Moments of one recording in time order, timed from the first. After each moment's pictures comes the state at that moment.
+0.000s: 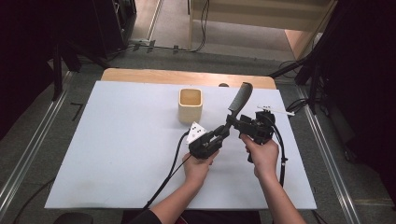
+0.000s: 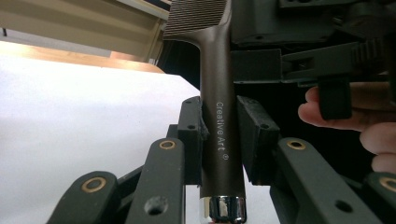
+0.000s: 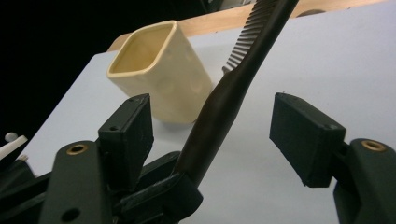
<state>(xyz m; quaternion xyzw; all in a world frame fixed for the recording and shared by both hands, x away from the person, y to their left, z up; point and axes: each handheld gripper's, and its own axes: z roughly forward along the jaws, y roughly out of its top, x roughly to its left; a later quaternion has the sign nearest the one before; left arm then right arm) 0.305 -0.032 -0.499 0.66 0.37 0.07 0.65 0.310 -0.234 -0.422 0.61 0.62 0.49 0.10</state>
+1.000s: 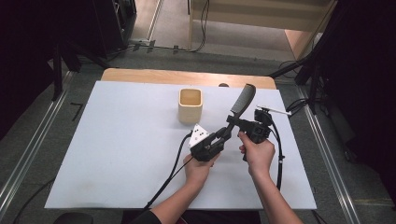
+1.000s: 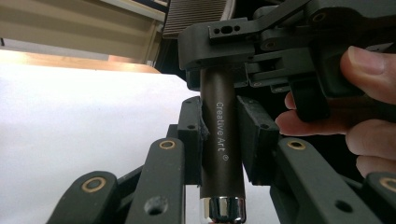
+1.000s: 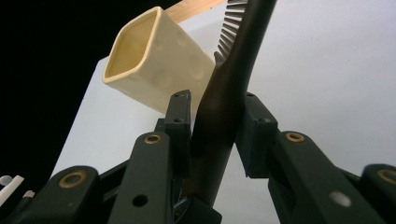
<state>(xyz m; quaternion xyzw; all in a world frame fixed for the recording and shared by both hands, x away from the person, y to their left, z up) 0.299 -0.036 -0.500 0.66 0.35 0.08 0.65 0.322 -0.234 -0.433 0.67 0.57 0.48 0.01</state>
